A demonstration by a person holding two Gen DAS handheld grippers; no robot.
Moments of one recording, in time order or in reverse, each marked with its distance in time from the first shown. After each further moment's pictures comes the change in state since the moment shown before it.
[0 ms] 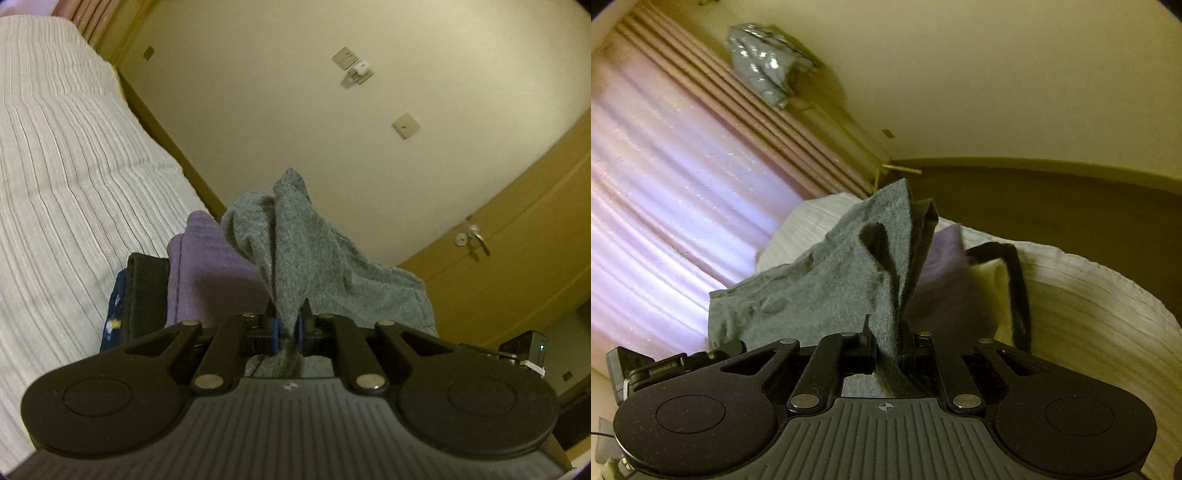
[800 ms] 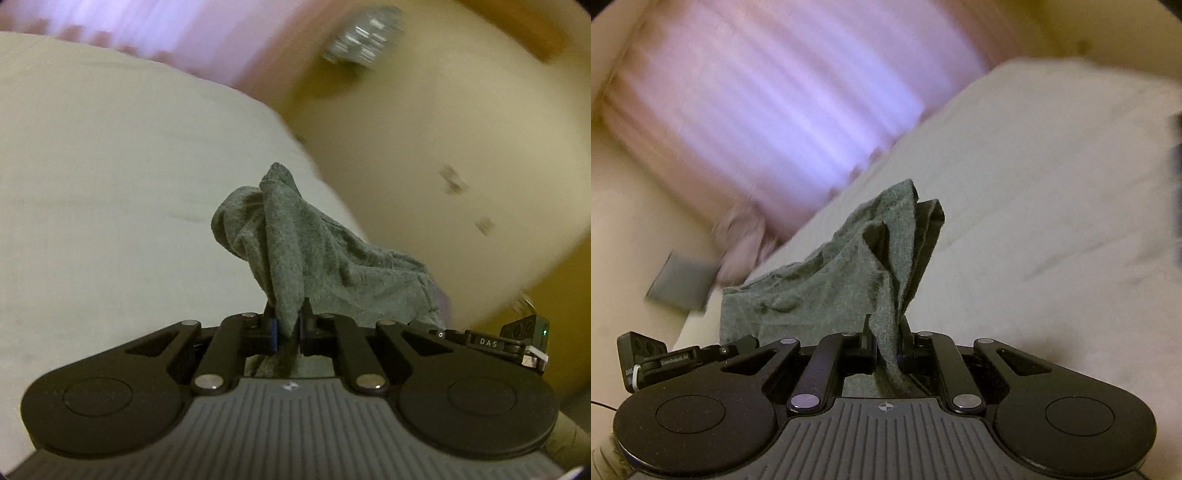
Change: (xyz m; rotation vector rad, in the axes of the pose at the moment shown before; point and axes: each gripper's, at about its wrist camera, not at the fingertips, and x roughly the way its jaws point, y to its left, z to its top) left arm -0.467 0.205 -0.195 -0.132 -0.279 0.226; right arm 0.092 0.297 -0.333 -0.319 0.236 0.331
